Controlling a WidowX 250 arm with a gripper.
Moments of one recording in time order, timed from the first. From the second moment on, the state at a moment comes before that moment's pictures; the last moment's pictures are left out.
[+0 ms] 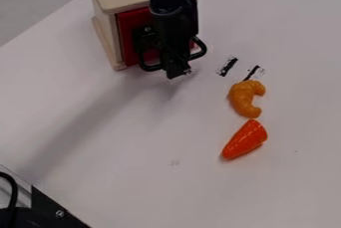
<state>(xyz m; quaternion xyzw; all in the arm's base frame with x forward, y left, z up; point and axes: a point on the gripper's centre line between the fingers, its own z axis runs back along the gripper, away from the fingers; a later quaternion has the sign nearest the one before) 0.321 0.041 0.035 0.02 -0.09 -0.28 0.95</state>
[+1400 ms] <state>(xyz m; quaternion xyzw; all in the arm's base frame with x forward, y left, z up) 0.282 -0.018 0.035 0.02 -0.10 -0.33 0.94</state>
